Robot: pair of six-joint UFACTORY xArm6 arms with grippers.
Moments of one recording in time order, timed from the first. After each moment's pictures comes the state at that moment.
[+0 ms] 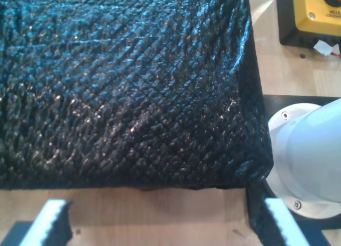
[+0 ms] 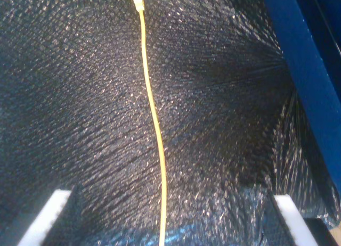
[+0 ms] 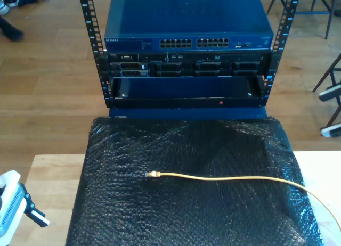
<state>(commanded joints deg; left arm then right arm) 36.8 -27.9 -31.5 -18.4 89.7 -230.7 -20.1 -24.9 -52.0 40.6 82.2 -105.4</state>
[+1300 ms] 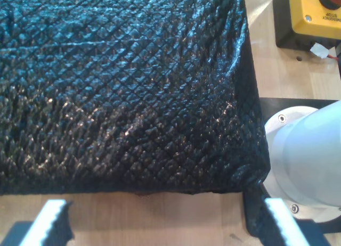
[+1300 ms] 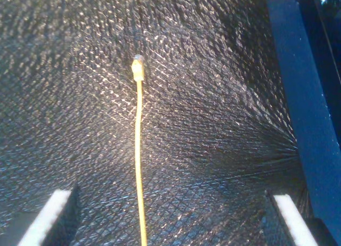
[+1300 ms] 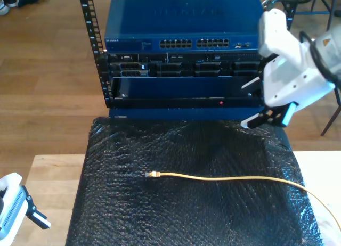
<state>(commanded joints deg) 36.8 -27.8 -31.4 -18.3 89.7 -230.7 7.7 -20.0 -51.6 36.7 63.1 -92.0</state>
